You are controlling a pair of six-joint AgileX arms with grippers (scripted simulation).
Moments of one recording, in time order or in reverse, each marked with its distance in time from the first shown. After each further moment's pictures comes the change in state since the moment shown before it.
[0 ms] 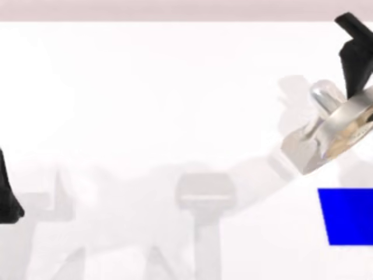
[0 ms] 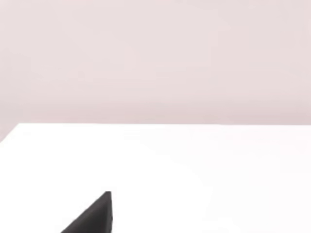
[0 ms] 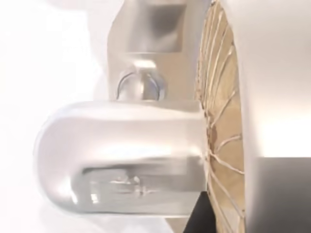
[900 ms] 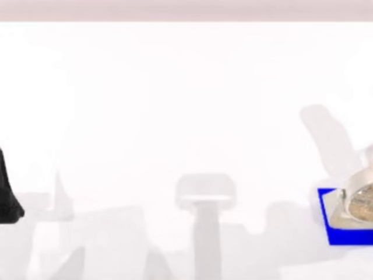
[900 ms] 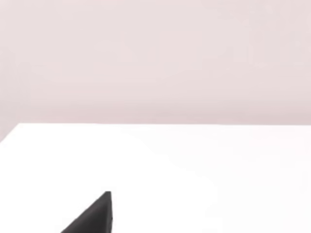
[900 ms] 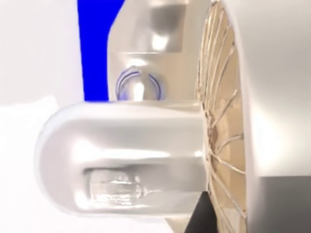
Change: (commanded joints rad) left arm 0.000 0.000 0.000 0.000 0.000 0.000; right arm -0.020 -0.229 -0.413 0.062 0.062 0.527
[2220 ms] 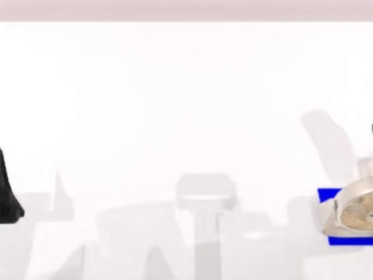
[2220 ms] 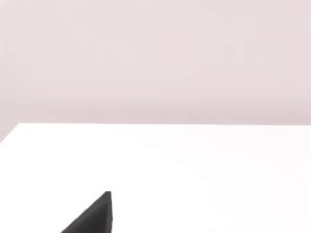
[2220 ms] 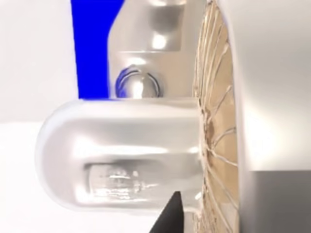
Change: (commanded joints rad) left arm 0.000 0.000 0.000 0.000 0.000 0.000; right arm -0.004 0.013 -0.124 0.139 0.002 -0.002
